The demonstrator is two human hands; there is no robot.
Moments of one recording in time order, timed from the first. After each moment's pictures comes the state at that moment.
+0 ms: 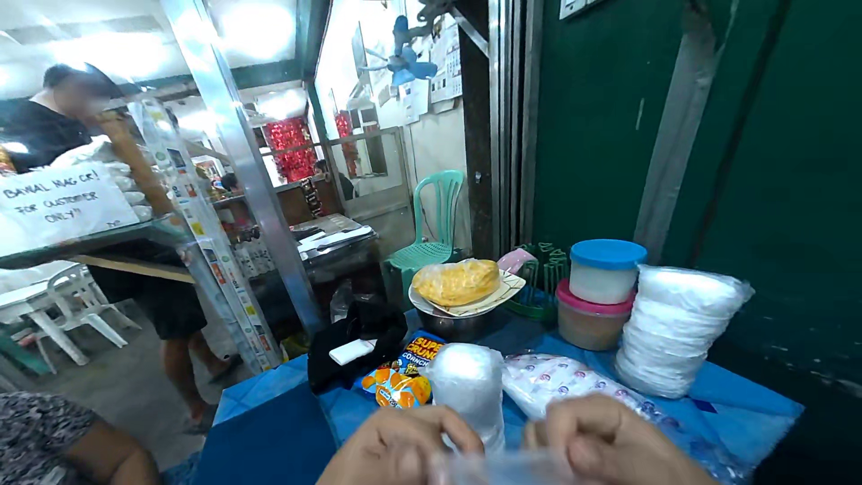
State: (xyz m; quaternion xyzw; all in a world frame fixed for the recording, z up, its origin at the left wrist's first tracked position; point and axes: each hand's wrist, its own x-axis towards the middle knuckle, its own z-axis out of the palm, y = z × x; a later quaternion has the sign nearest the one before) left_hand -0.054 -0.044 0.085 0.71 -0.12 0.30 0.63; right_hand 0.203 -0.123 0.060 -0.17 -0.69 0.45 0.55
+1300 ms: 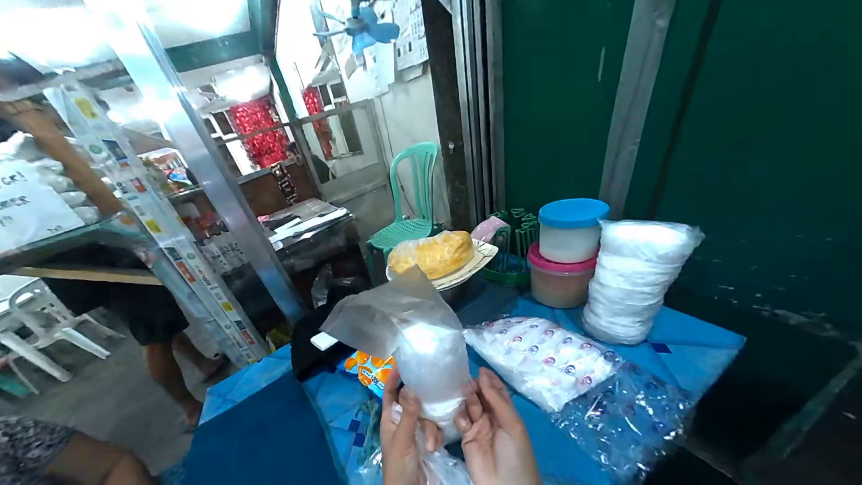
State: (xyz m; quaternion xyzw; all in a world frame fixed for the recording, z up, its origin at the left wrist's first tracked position) left_hand 0.013 -0.052 -0.044 0.34 0.18 0.59 0.71; right_hand 0.108 -0.091 -0.030 -0.22 -0.06 0.49 0.84
